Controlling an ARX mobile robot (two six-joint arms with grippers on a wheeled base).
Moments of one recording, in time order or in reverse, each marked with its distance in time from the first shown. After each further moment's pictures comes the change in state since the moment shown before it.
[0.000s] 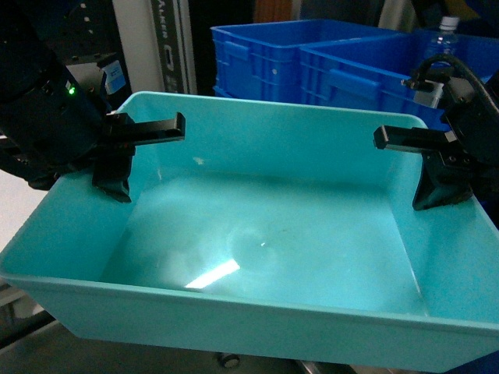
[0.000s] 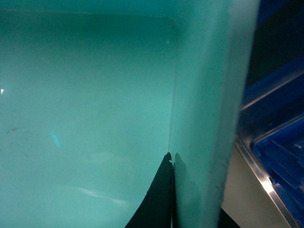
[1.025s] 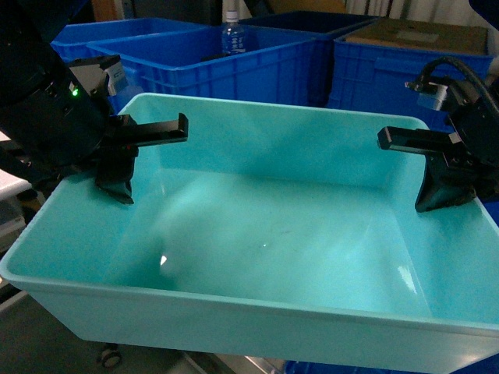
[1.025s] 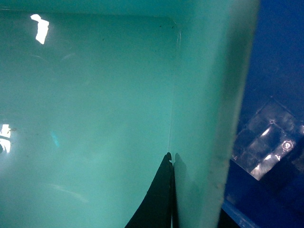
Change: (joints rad) left arm -0.004 0.002 0.000 -0.001 0.002 -0.006; right arm -0.009 0.000 0.000 -0.004 -0.006 0.000
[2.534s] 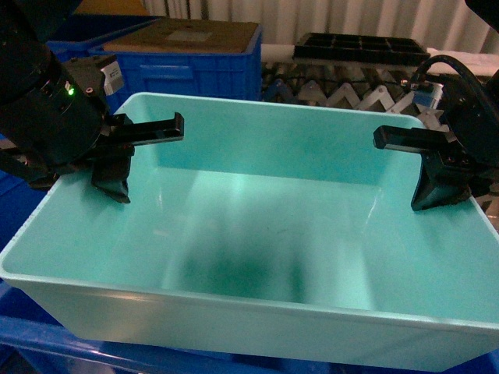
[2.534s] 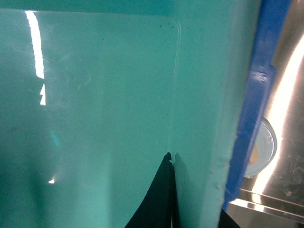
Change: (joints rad) left arm 0.005 0.002 0.001 0.000 0.000 0.002; right arm 0.005 0.002 0.000 0.005 0.000 0.000
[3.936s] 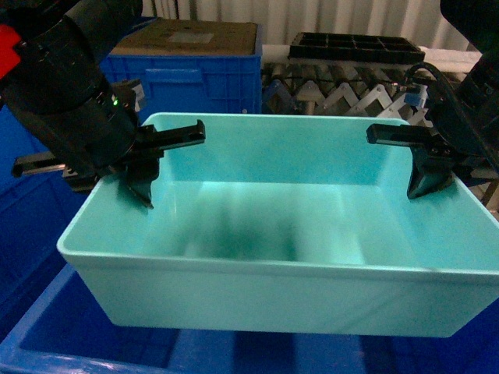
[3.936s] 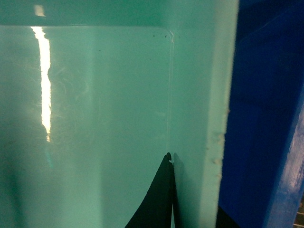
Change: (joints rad) left arm 0.004 0.185 0.190 -0.085 0.049 -0.068; right arm -0.018 0.153 0.187 -0.048 0.035 -0.028
